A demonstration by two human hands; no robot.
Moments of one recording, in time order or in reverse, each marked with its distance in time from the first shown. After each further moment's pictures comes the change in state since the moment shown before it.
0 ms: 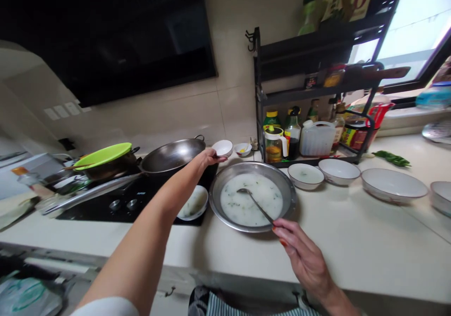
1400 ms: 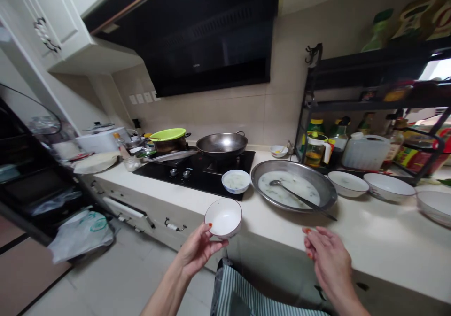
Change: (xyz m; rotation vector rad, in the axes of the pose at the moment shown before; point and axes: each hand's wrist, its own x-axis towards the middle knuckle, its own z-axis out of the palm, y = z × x) left_hand -0.322 -0.207 -0.163 -0.471 0.096 0.101; right_hand -0.019 -0.048 0.054 0.635 0.523 1.025
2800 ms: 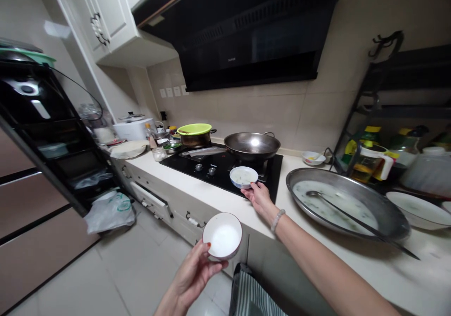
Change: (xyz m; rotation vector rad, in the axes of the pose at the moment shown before) left_hand -0.034 0.016 -0.079 -0.082 0.173 0.111; right_hand 0.009 0.079 0.268 0.063 -0.462 0.420
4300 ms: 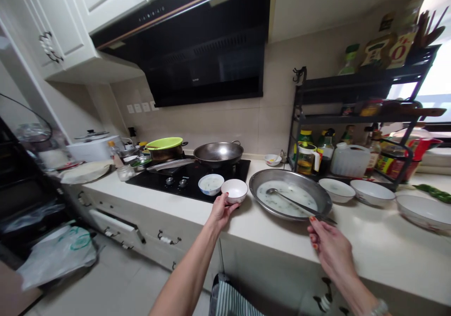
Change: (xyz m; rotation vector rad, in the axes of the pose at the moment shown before) left_hand 0.137 -0.042 0.165 0.108 -0.218 0.109; right_hand -0.137 -0.094 -0.232 -0.074 0.528 -0.406
